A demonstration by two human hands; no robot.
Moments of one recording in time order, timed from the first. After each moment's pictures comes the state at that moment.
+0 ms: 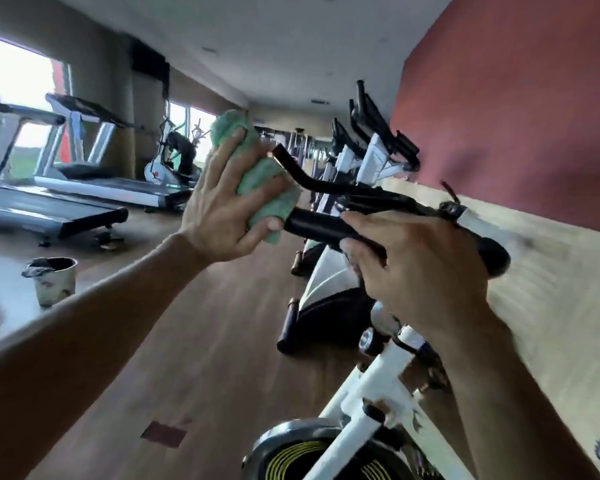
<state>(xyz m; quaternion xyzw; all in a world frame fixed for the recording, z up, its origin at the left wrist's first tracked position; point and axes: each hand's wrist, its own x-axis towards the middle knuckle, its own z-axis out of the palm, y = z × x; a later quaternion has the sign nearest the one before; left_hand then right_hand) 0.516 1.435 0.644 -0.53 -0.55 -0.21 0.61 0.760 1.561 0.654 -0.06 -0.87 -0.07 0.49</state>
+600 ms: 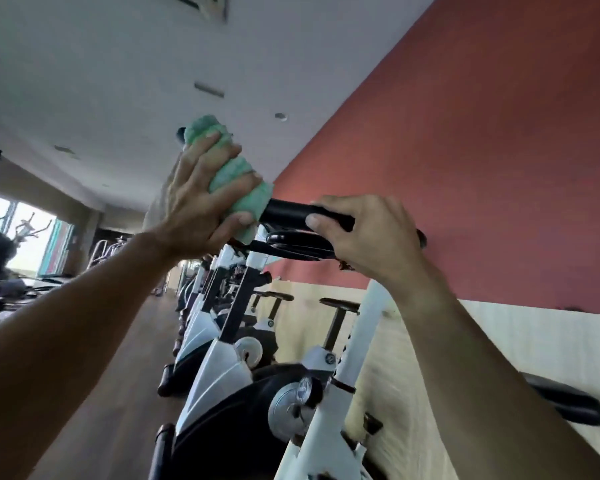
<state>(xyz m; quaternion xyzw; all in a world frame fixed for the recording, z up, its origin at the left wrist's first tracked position) 0.480 1.480 0.634 -0.50 -0.33 -0.34 0.72 0.746 1.545 0.628 -0.13 -0.80 -0.14 0.57</state>
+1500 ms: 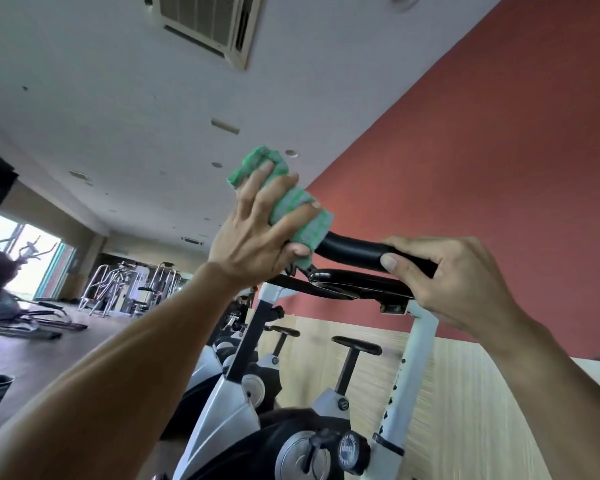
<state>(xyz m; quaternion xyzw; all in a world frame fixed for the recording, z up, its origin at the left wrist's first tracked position) 0.456 1.503 0.648 -0.50 -0.24 -0.38 0.74 0.734 1.556 0.628 -0.09 -0.78 -0.20 0.59</state>
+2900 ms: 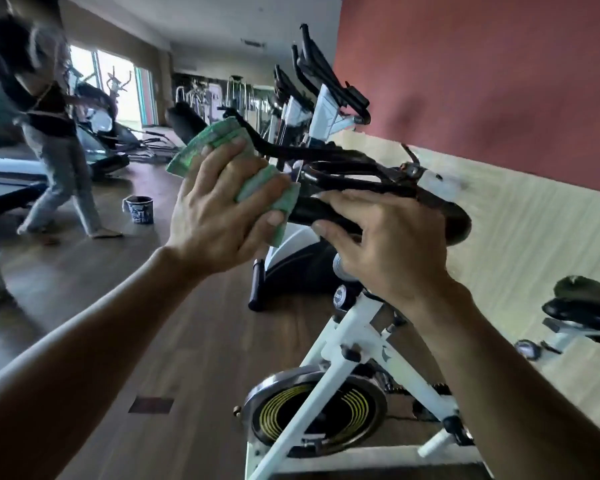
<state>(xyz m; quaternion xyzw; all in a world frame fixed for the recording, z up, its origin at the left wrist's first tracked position) 0.547 1.442 0.628 -0.54 -0.54 -0.27 0.59 0.751 1.554 0.650 -0.09 -0.86 -0.08 0.50</state>
